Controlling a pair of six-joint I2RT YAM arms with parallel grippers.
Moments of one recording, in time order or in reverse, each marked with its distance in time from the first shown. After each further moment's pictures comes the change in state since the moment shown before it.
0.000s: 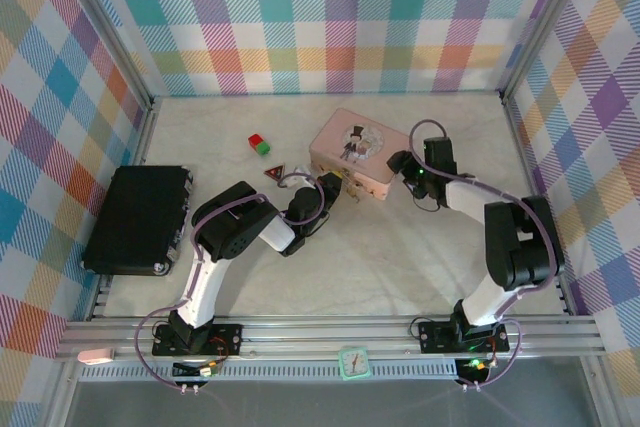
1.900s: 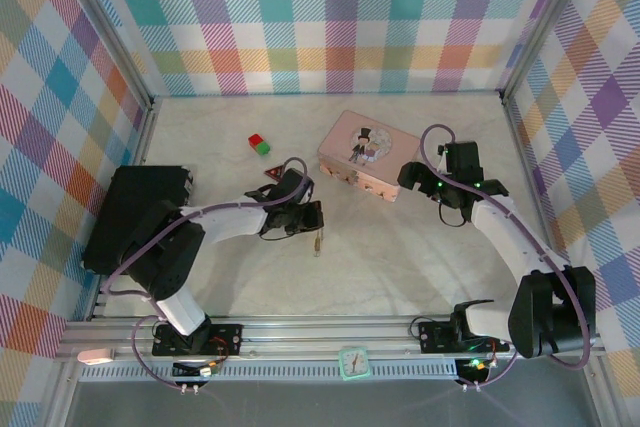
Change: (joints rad) left arm 0.054 -0.470 0.074 -1.420 0.485 0.569; right arm -0.025 -0.376 0.018 -0.473 0.063 -0.468
